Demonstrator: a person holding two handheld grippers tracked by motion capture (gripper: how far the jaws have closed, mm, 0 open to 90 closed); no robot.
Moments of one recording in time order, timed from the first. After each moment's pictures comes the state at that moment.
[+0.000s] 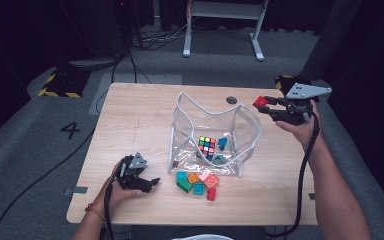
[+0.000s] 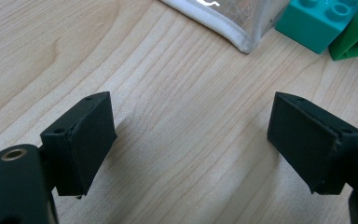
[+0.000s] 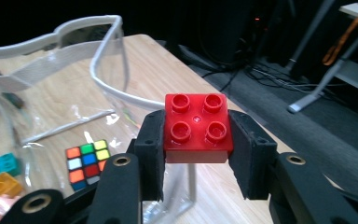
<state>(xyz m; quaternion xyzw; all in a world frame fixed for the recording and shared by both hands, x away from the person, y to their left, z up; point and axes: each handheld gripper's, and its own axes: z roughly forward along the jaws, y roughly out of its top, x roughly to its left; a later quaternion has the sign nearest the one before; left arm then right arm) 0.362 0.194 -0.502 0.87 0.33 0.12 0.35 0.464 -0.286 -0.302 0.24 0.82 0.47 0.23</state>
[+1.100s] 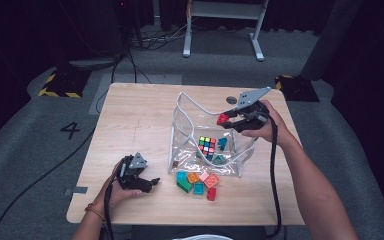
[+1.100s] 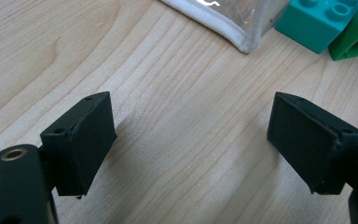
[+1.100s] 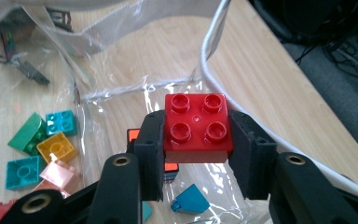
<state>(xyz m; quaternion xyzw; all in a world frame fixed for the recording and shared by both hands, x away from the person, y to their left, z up) 0.362 0.194 -0.502 0.87 0.33 0.12 0.35 0.475 -0.183 -0.323 0.10 0.91 0.37 0.14</state>
